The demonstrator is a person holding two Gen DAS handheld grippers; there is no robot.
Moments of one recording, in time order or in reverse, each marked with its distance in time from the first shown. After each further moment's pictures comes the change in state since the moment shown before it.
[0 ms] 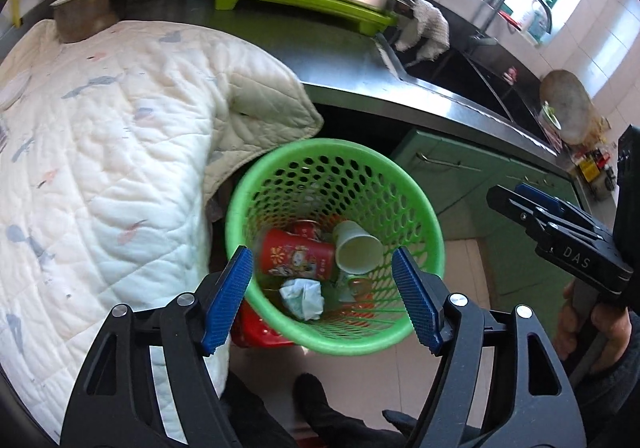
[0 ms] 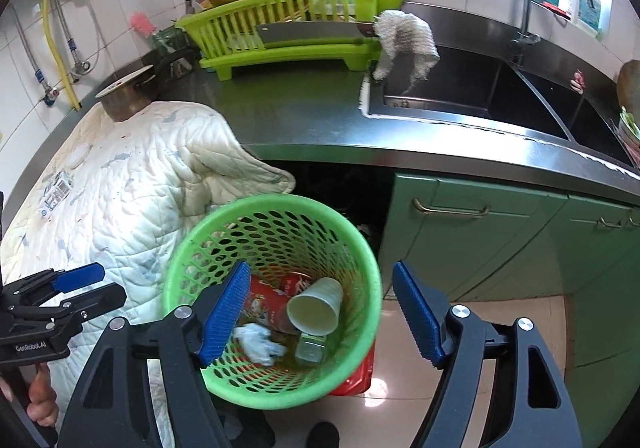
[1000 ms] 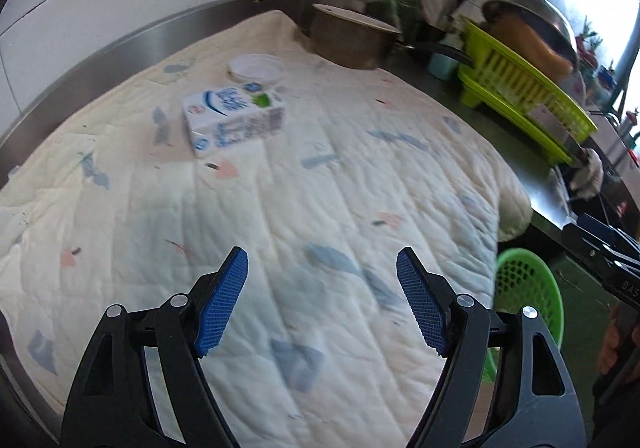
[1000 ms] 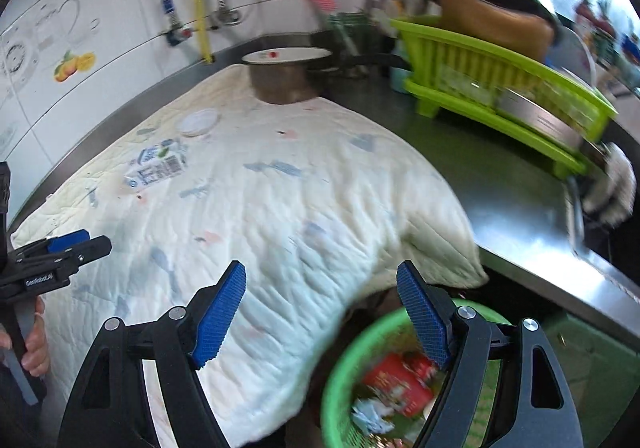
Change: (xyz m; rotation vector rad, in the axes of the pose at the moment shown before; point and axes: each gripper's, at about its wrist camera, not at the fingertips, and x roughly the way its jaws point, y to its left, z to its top) left arm -0.126 0.239 -0.009 -0.351 -0.212 0.387; right arm 0.047 0.232 0.073 -0.369 -0.018 0.283
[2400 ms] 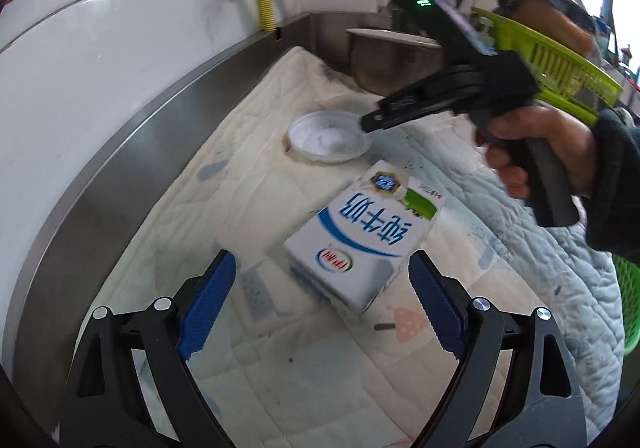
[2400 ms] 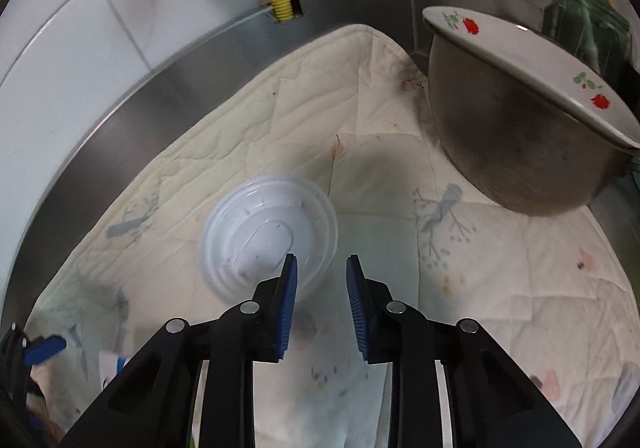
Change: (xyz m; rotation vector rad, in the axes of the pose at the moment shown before) left arm 0.085 0.110 0.108 0.318 -0.094 0.016; right arm 0.321 0.167 0.221 -0.087 0.191 0.239
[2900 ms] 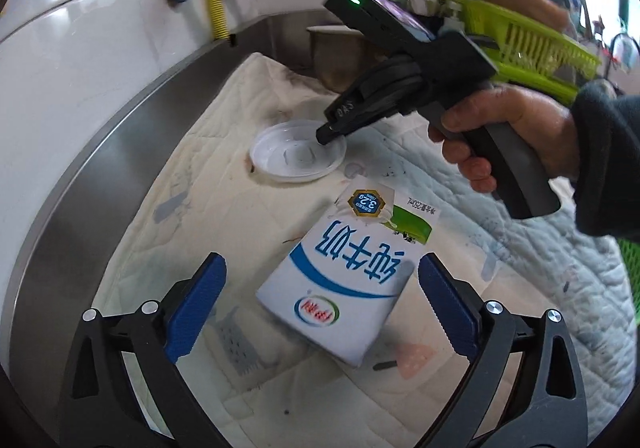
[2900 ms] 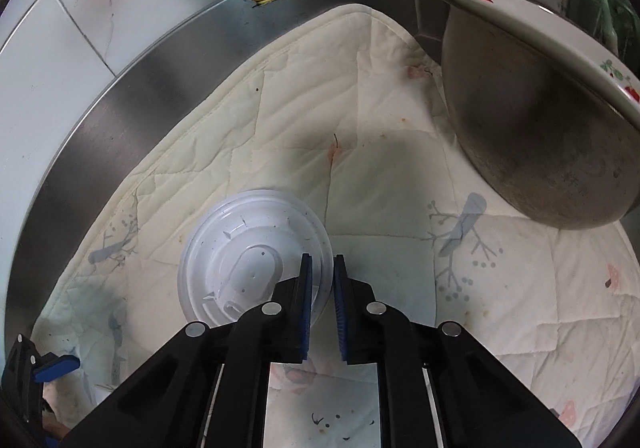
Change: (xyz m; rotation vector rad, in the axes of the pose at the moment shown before) left arm 0.031 -0.010 0.016 0.126 0.003 -0.079; right arm 0.026 -0.003 0.017 0.033 0.043 0.015
